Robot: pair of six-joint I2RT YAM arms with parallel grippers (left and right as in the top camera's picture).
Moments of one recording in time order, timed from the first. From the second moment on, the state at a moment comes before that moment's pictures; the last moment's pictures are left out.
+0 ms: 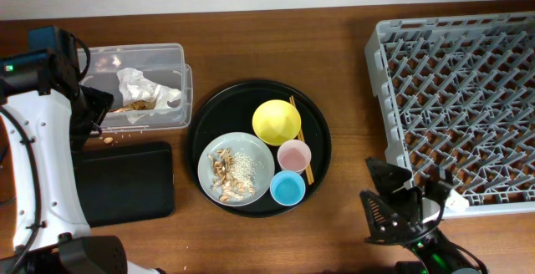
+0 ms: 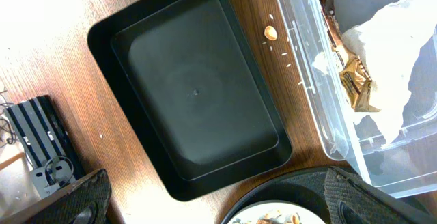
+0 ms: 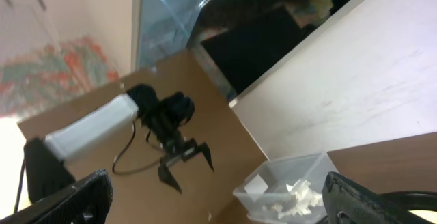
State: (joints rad) left arm 0.22 1.69 1.83 -1.61 -0.24 -1.00; right arm -0.04 0.01 0.01 0.60 -0.72 1.13
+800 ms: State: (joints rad) left arm 0.22 1.69 1.83 -1.61 -0.24 -1.01; right arm -0.04 0.67 0.94 -0.41 -0.62 0.58
